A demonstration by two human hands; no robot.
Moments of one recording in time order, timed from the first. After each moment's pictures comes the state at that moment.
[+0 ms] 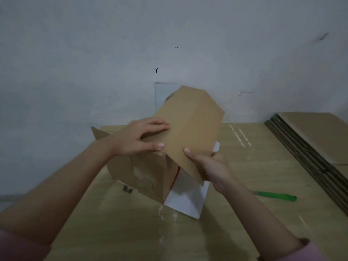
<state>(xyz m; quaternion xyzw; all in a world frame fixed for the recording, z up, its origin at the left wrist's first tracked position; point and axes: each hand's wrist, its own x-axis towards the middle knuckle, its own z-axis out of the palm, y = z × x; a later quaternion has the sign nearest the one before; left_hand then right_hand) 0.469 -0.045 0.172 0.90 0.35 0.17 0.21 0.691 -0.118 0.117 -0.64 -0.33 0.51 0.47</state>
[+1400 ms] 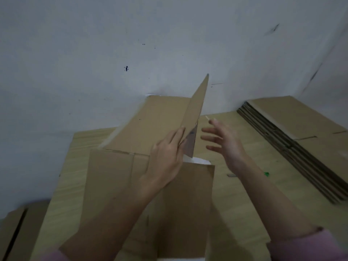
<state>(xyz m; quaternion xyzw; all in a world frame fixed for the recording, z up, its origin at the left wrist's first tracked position) 0.595 -0.109 0.110 0.83 0.41 0.36 0.14 0.752 -0.149 0.153 -0.61 -0.39 0.41 0.56</state>
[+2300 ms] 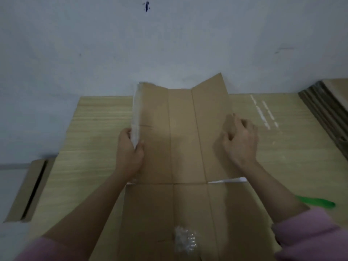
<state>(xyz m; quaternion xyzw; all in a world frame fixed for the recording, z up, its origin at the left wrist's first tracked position) 0.500 0.011 -0.013 0.55 0.71 0.35 0.27 0.772 -0.003 0.016 -0.79 -0.56 0.06 0.24</state>
